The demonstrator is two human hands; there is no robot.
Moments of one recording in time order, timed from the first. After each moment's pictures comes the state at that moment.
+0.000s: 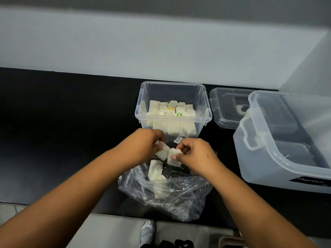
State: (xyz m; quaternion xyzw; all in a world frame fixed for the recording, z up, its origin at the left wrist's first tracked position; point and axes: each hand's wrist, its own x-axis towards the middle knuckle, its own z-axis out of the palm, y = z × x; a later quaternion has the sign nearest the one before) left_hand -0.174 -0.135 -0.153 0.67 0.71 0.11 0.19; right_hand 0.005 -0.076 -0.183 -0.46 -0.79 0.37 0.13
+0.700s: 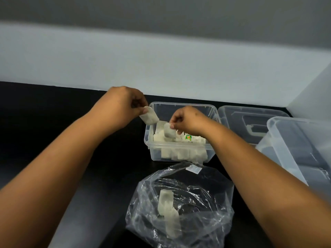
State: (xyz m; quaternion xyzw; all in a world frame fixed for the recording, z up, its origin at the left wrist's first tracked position) left_hand -0.280 -0.074 -0.063 0.63 0.74 0.24 0.06; right_hand -0.102 0.053 -0.124 -0.42 -0.84 0.35 0.04
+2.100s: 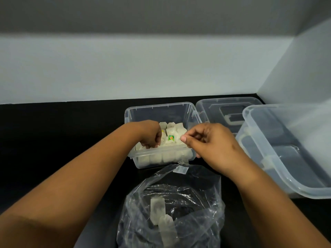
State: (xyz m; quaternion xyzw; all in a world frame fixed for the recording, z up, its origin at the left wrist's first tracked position) left_hand -0.223 0.044 -0.158 0.71 0.62 -0.12 0.29; right_hand -0.011 -0.031 -0.096 -0.52 -0.75 0.32 0.26
